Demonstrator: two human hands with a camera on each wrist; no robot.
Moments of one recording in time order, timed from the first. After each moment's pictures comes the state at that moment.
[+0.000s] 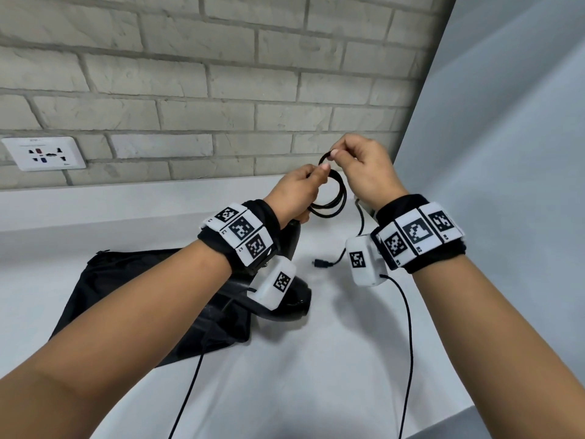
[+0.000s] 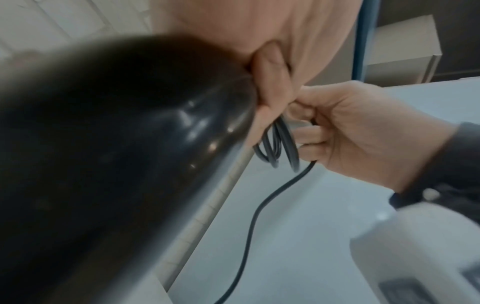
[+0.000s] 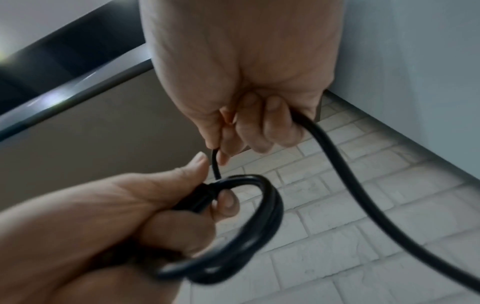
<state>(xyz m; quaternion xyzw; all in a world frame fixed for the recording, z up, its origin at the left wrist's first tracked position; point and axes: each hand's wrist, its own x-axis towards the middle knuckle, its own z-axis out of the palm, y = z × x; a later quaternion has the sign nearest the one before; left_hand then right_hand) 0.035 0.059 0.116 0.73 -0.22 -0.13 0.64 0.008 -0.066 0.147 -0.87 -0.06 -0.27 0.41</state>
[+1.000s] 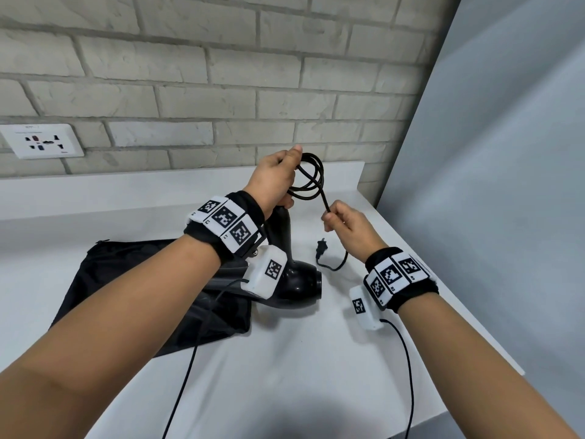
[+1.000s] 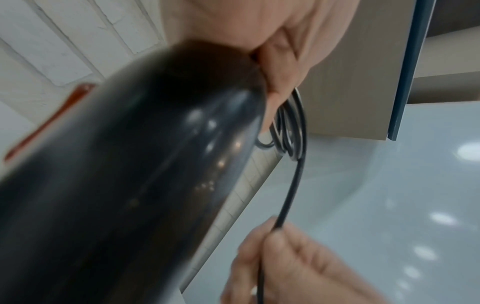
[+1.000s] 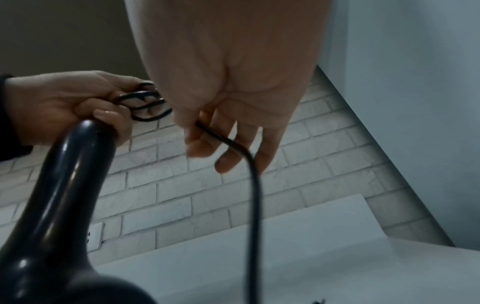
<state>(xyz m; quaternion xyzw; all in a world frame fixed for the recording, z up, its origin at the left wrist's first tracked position) 0.056 0.076 0.103 0.67 -0.15 -0.09 0.72 0.003 -0.086 0.030 -0.89 -0.03 -0.13 0.43</state>
